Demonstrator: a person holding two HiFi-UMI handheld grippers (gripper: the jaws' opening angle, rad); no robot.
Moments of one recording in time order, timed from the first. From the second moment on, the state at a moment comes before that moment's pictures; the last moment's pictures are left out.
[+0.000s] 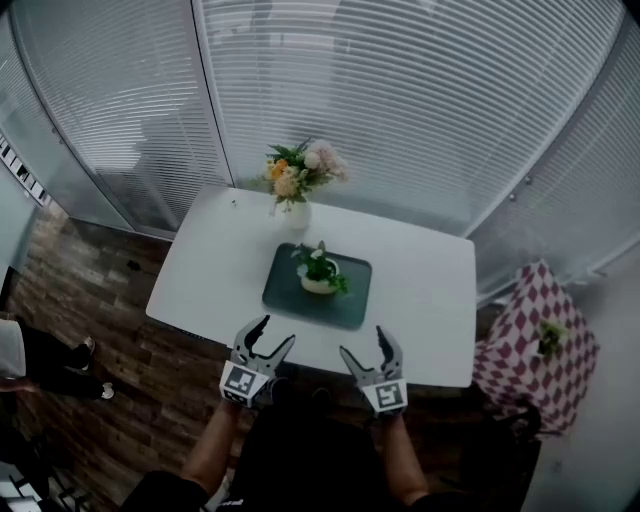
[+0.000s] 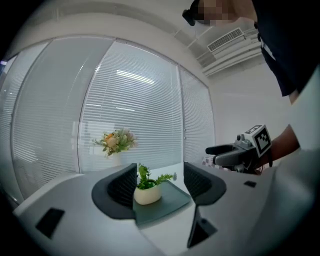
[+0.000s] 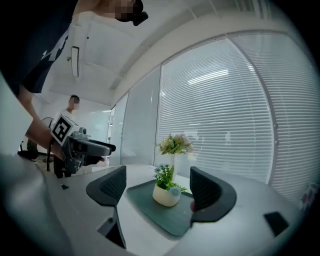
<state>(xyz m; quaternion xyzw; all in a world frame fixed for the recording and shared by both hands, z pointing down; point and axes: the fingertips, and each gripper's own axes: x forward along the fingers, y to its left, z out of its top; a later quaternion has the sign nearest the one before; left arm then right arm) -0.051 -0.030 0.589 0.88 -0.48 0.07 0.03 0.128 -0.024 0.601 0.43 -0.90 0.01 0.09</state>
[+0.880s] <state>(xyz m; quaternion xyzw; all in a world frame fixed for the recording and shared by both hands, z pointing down) -0.092 -0.016 0.534 0.86 -0.51 0.01 0.03 0.119 0.002 0.554 0.51 -0.85 -0.03 0.08</state>
